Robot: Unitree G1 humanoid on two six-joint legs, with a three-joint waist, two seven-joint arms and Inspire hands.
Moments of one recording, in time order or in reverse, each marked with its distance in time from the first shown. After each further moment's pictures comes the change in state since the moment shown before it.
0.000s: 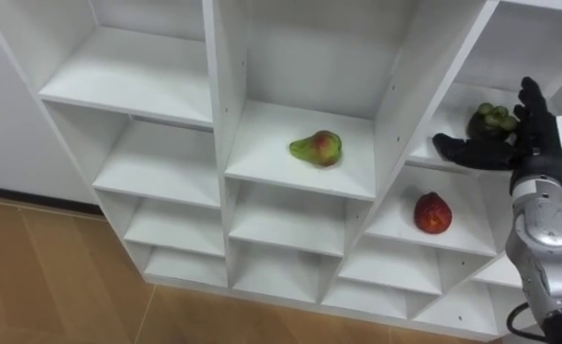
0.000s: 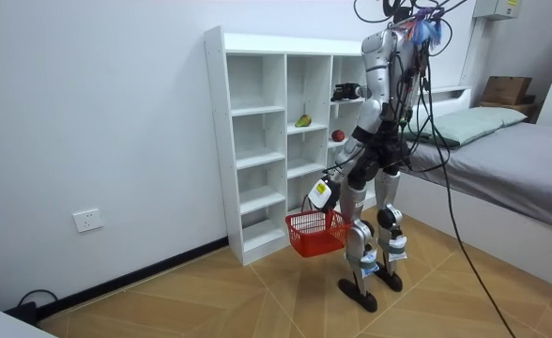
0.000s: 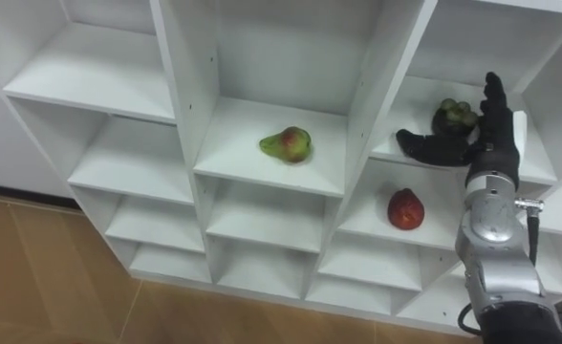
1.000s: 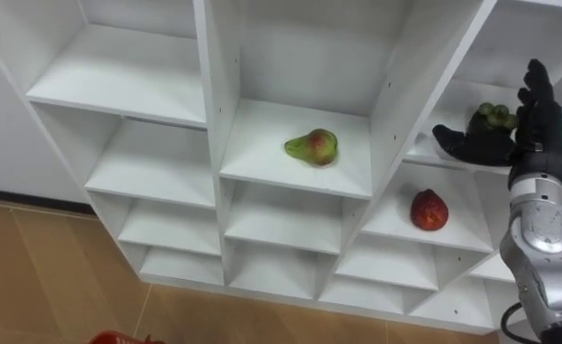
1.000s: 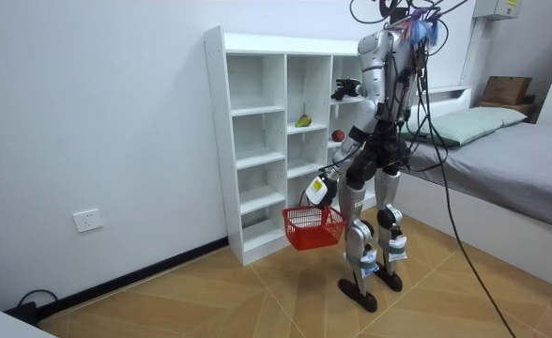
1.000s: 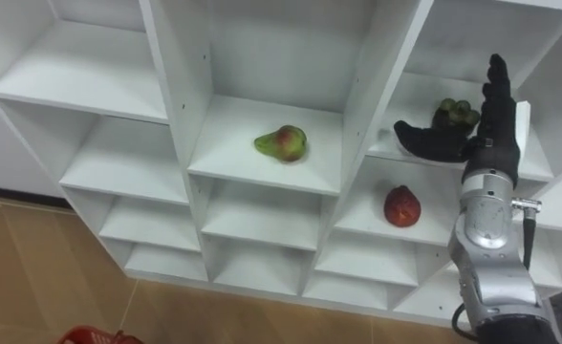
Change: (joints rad) left arm -0.015 -0.001 -0.044 -0.004 -0.030 -0.042 0.016; right arm 0.059 0.007 0.028 -0.135 0.030 -0.051 -0.069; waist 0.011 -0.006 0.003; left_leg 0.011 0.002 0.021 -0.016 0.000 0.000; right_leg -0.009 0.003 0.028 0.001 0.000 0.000
